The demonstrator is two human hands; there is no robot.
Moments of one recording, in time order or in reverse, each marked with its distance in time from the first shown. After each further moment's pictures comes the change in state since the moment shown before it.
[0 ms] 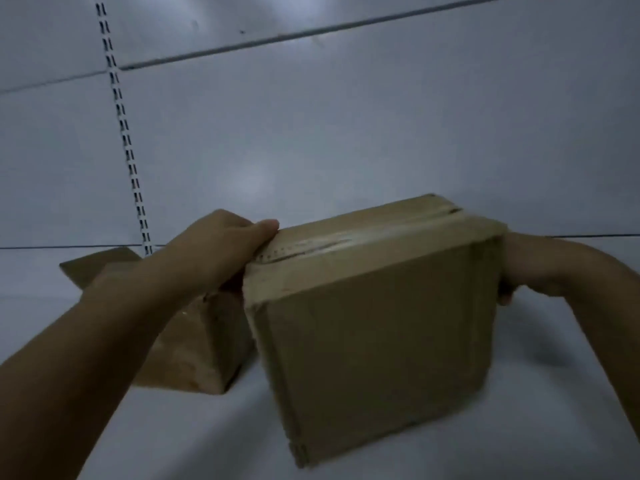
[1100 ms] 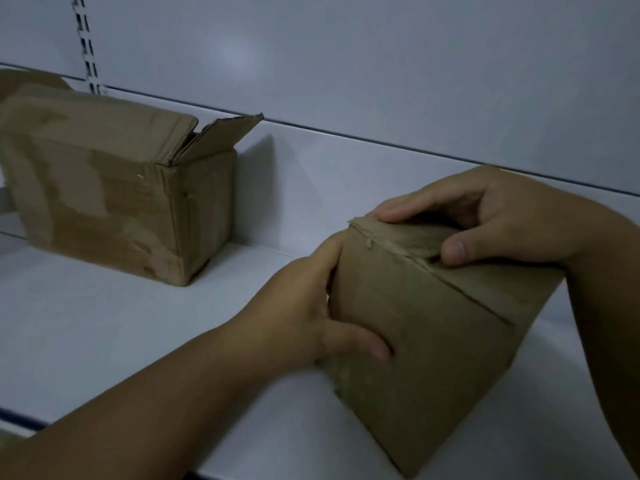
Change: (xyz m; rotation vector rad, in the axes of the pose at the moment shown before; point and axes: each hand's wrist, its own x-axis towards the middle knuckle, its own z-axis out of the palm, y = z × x) left_hand -0.055 -0.078 0.136 -0.523 -0.372 0.394; right_hand 0.013 -0.027 0.046 0.049 -0.421 -0.586
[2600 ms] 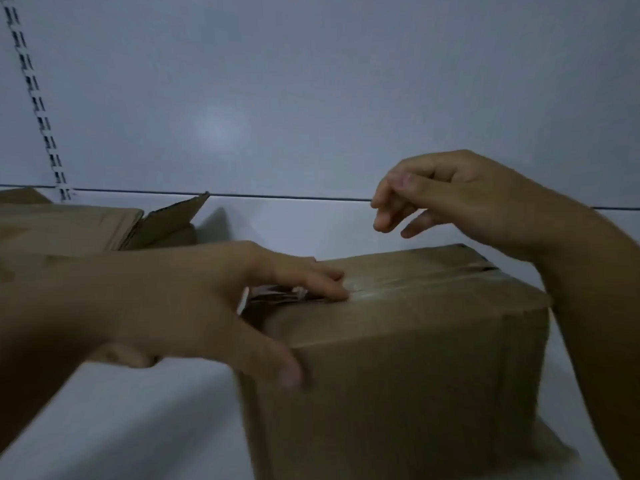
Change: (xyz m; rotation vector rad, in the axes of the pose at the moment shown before) left_hand 0.058 0.032 -0.067 0.463 -0.715 0.198; right_hand -0.029 -0.014 -0.032 -0.052 0.472 0.102
